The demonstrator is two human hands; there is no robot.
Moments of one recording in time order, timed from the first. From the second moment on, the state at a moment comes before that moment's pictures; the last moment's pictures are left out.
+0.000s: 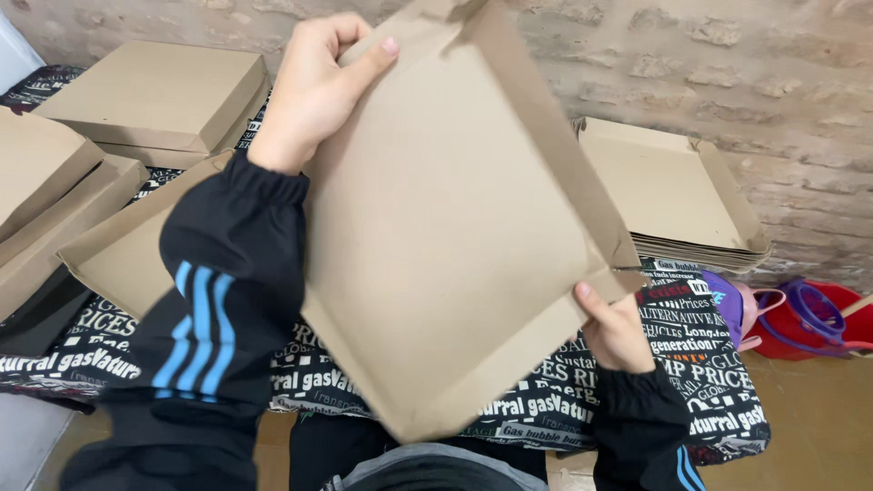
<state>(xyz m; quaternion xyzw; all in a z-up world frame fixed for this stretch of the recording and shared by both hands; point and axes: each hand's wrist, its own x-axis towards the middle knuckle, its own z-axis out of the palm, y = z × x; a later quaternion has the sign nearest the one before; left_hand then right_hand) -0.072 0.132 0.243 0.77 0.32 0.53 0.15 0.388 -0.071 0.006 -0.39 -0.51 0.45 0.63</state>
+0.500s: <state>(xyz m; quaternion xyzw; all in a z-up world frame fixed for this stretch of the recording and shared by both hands) -0.119 0.299 -0.033 0.60 0.55 0.39 0.43 0.310 -0.133 0.009 -0.31 -0.51 0.58 0.55</state>
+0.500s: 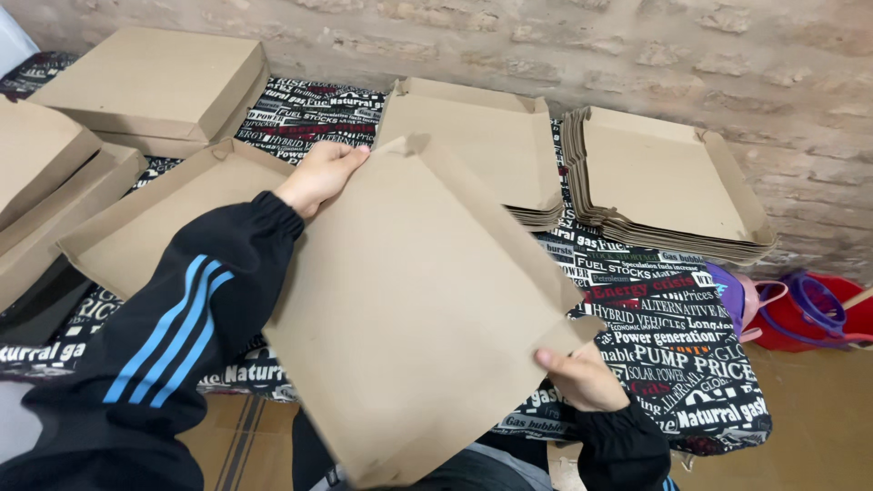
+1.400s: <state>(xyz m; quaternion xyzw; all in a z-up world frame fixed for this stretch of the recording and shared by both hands) -0.074 0.041 0.046 0.48 0.44 0.35 0.67 0.371 -0.079 -0.102 -0.38 -0.12 0.62 0.68</state>
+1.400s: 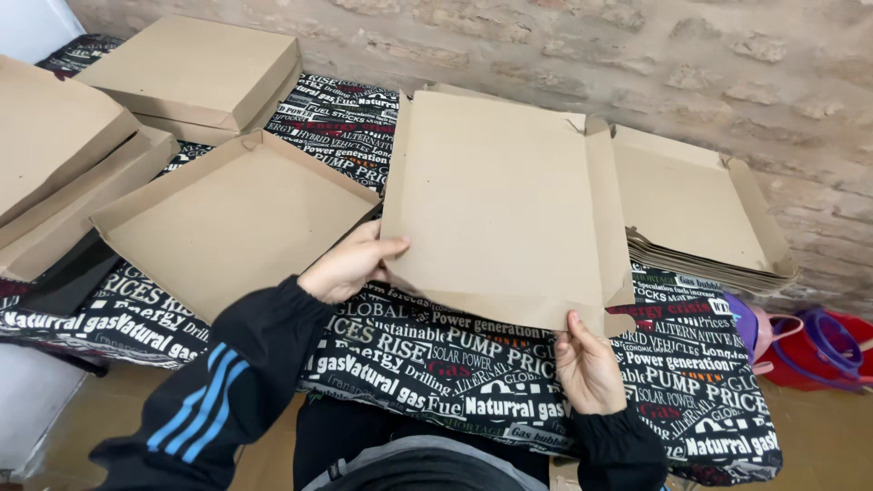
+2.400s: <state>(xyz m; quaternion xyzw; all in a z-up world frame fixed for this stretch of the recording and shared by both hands) -0.021 -0.056 0.103 0.37 0.37 0.53 0.67 0.278 -0.195 0.010 -0.48 -0.66 -0.15 0.56</state>
